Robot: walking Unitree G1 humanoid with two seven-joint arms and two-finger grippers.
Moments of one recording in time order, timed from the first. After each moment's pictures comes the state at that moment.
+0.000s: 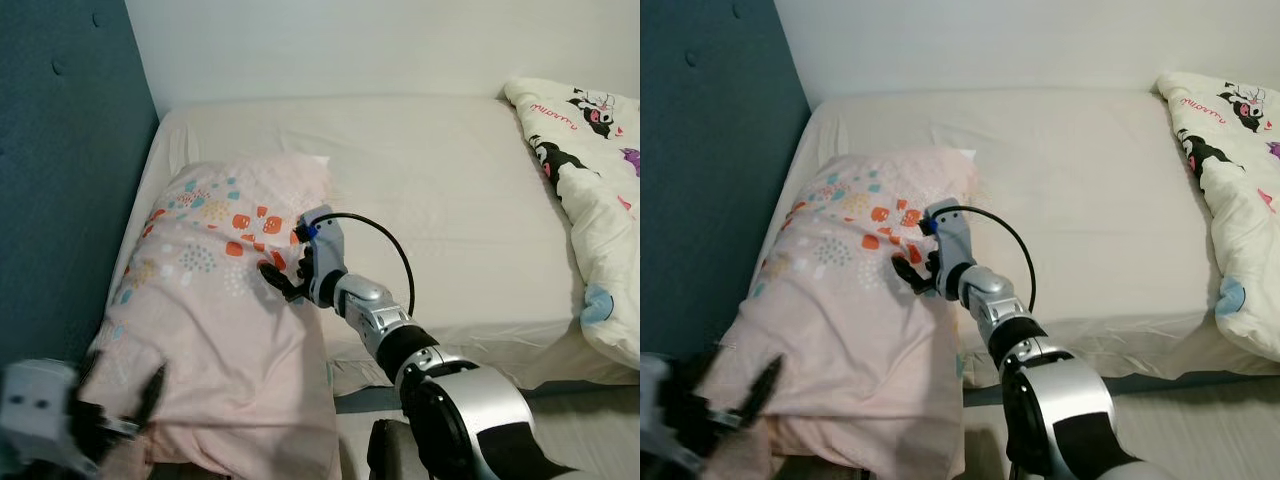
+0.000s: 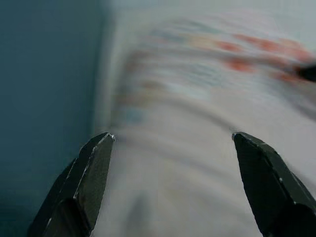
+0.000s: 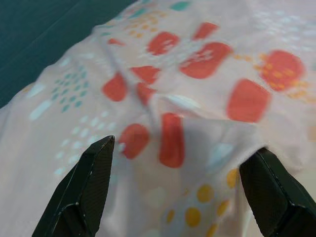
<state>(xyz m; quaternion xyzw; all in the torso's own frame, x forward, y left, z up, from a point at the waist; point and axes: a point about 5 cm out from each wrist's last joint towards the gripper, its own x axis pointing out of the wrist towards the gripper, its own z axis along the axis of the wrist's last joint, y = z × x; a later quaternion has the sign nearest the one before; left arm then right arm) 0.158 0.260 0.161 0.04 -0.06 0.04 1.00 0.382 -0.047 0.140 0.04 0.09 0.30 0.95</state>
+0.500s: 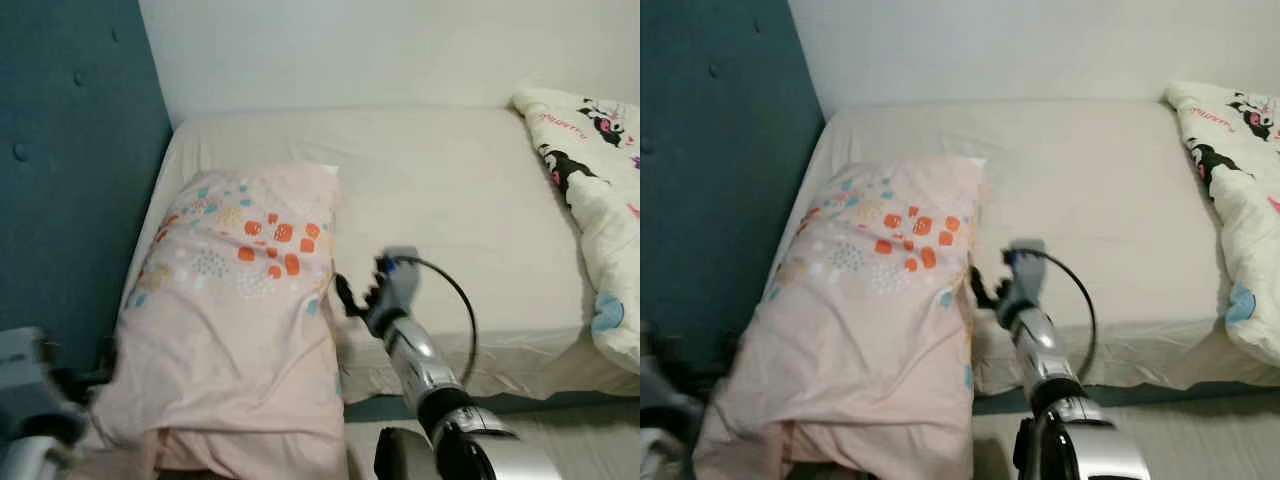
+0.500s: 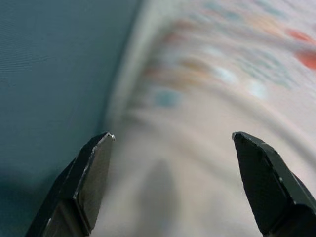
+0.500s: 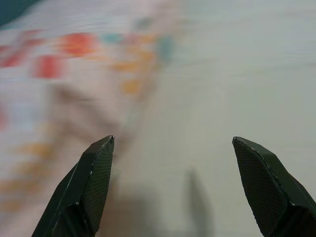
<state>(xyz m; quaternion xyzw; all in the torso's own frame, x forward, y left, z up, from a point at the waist) 0.224 0.247 0.115 -0.04 0.01 0.07 1.00 0.358 -0.140 0.085 0.08 0.05 0.07 0.99</state>
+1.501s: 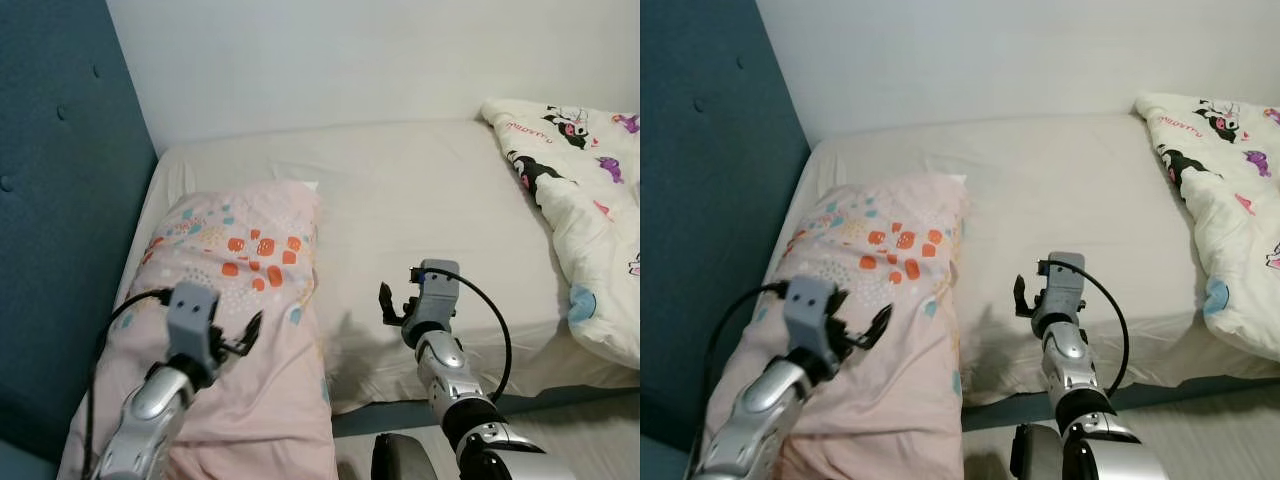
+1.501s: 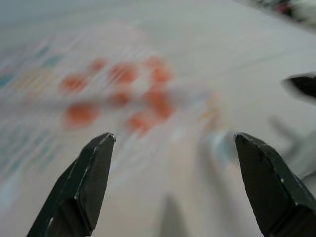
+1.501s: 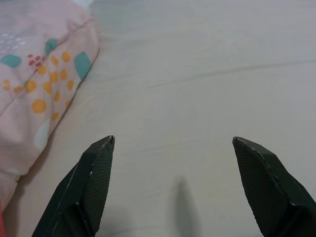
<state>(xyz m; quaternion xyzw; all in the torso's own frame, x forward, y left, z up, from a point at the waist) 0.295 0.137 0.124 0.02 -0.04 -0.23 0.97 0.356 -0.167 0.082 0.04 0.07 -0.02 1.00</state>
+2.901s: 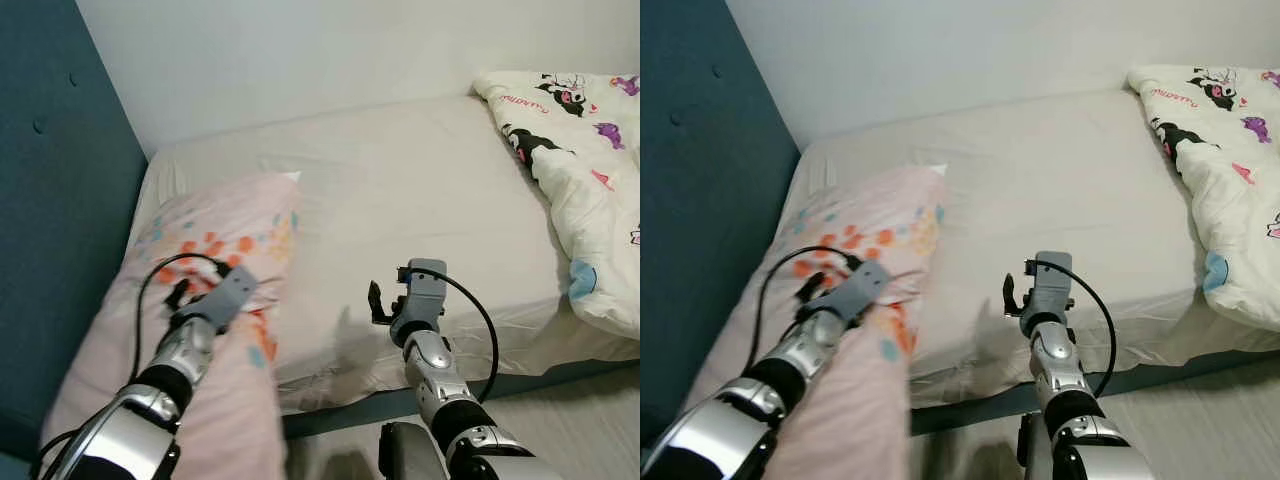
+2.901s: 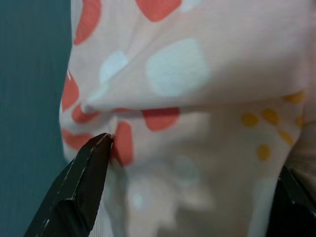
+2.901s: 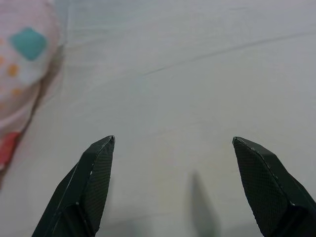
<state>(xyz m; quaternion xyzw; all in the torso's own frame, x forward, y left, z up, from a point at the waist) 0.359 0.195 0.076 0.42 0.19 0.07 0.88 0.356 -0.150 0.083 0.04 0.06 -0.01 1.00</state>
